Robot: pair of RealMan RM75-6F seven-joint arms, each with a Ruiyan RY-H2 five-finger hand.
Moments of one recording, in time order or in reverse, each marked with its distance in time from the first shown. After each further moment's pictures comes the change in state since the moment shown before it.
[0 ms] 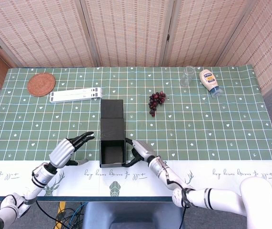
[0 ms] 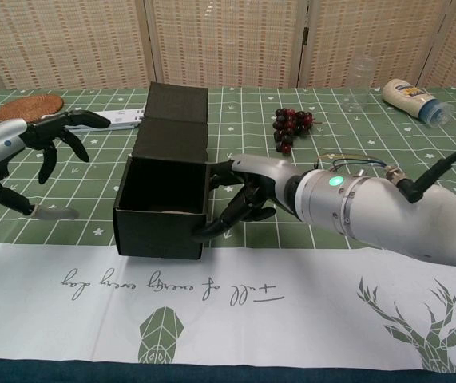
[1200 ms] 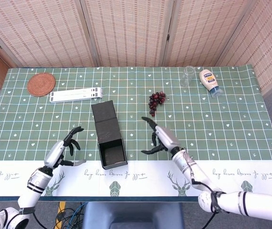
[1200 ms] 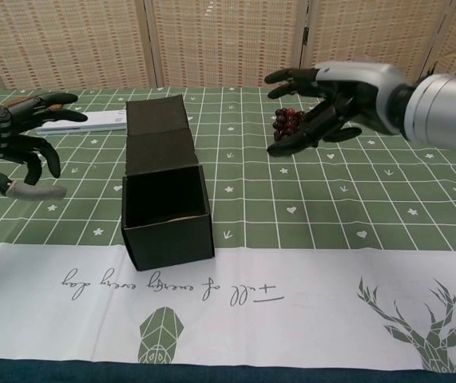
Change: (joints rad) left arm 0.044 0.328 -0.101 -0.803 -0.166 -0.301 0.000; right arm -0.133 0.373 0.033 -0.358 -0.033 0.197 -0.022
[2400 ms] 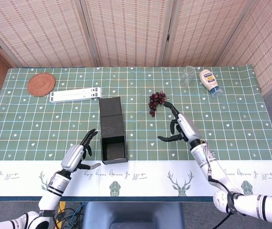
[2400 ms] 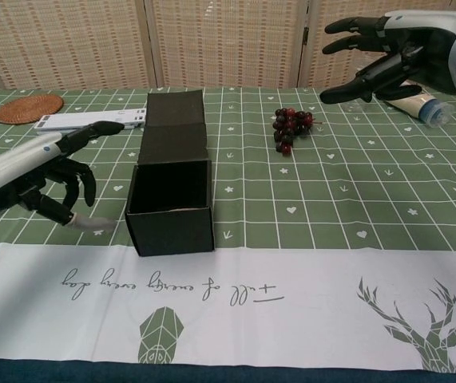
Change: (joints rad) left arm 0.020 -0.125 -0.083 -0.093 -0.104 -0.100 0.426; right arm -0.090 0.096 0.034 -0.024 -0.057 0.054 0.134
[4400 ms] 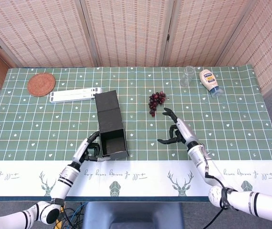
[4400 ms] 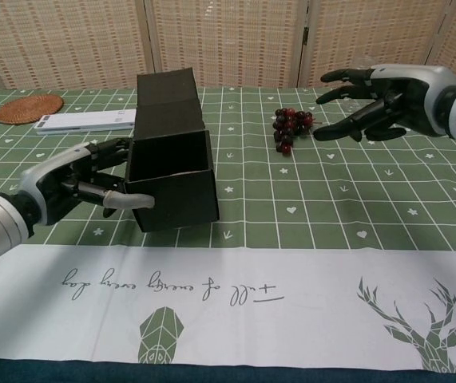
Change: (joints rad) left arm -0.051 -0.110 -0.118 0.137 -0.037 -0.195 -0.554; right arm 0.037 -0.095 -0.024 0.118 0.130 -0.083 0.013
